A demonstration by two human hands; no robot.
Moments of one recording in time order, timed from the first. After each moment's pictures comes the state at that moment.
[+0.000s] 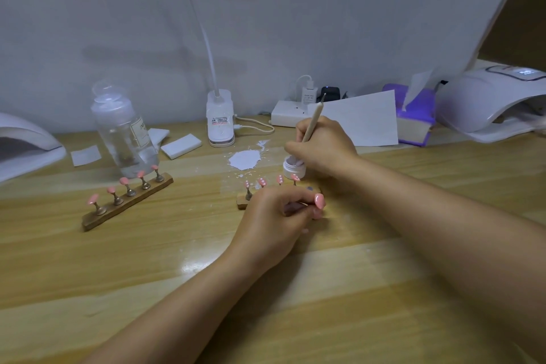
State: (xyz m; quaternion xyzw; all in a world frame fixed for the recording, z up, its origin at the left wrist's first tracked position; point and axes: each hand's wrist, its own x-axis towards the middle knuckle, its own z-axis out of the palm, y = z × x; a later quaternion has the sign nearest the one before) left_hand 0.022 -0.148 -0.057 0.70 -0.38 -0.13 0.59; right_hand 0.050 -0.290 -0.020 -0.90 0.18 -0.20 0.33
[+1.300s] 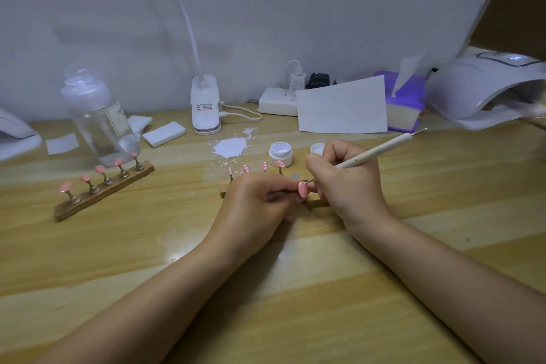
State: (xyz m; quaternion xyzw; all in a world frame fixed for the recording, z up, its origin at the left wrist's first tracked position) left_hand 0.022 -0.148 -0.059 0.73 -0.36 -0.09 0.57; right_hand -0.025 -0.261 -0.045 -0.66 0.12 -0.33 0.66
